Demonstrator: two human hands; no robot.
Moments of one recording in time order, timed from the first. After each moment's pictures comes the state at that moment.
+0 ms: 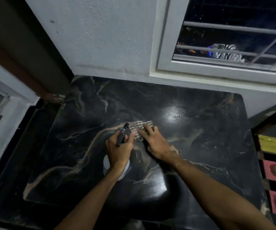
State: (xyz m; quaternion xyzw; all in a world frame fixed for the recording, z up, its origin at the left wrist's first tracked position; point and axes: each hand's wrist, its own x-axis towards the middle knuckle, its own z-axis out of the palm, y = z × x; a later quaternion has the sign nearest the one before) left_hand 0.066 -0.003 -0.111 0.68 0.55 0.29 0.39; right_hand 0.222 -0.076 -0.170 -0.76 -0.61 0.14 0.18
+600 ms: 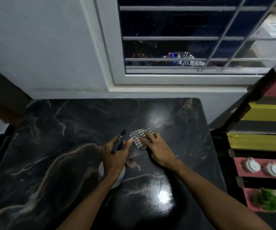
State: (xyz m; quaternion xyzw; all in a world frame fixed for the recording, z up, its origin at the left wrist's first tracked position) left_hand 0.203 -0.052 -0.109 0.73 0.45 0.28 0.44; right_hand 0.373 -0.166 -0.177 -0.80 -0.57 0.12 0.16
